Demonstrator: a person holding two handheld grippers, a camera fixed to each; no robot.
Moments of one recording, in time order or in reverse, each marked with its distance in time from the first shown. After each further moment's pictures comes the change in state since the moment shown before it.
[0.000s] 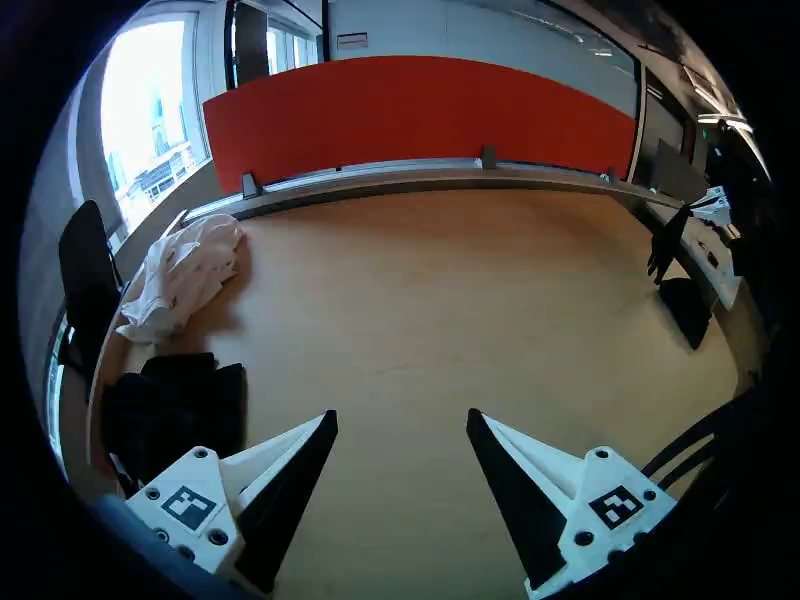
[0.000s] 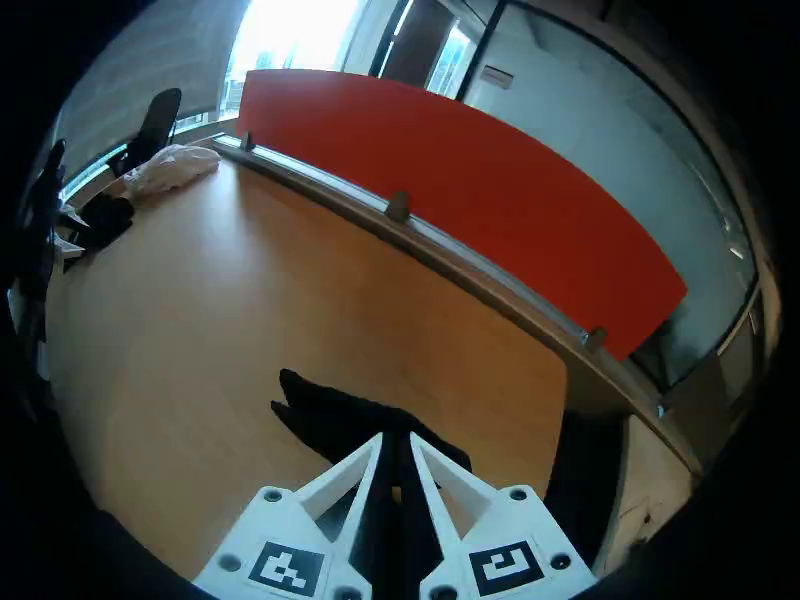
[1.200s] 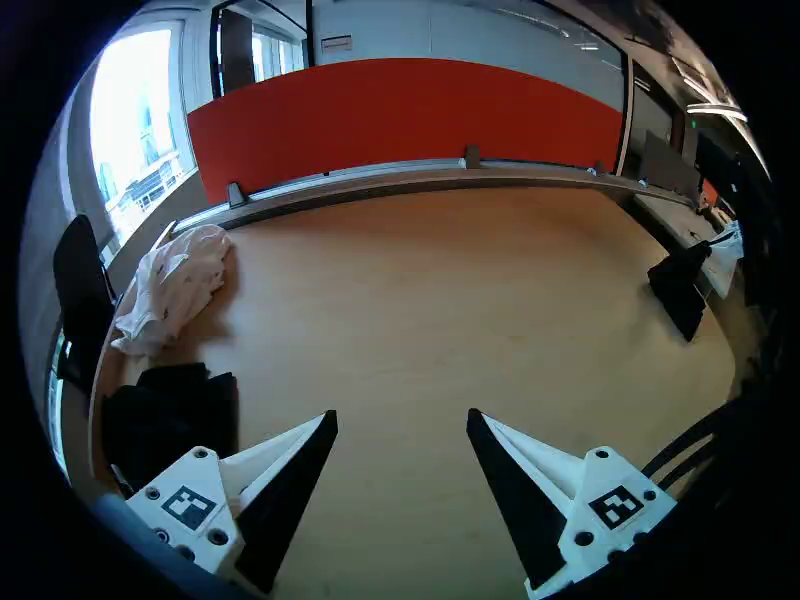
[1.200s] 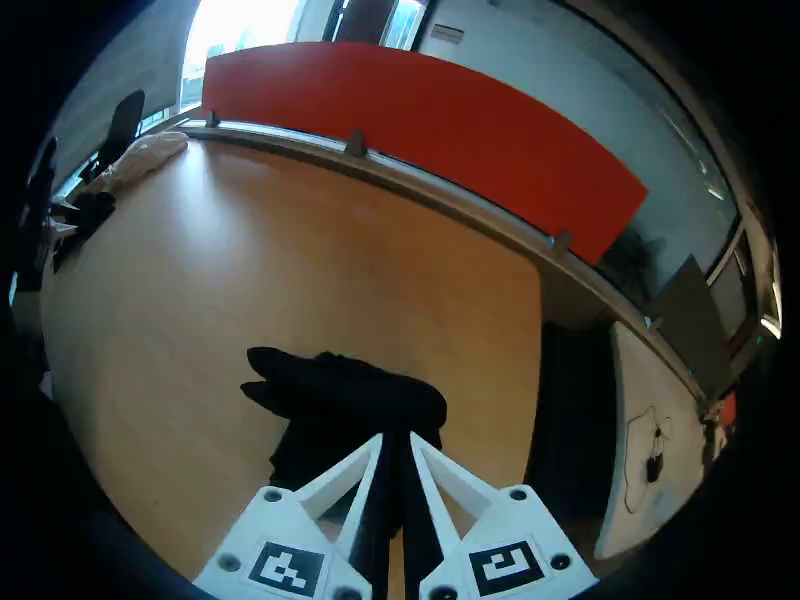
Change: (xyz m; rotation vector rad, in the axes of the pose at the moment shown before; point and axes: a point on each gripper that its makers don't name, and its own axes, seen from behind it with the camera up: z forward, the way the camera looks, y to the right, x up) left arm 0.006 0.012 -0.003 -0.026 0.005 0.038; right arm -0.129 0.005 -0.064 -0.069 -0.137 0.144
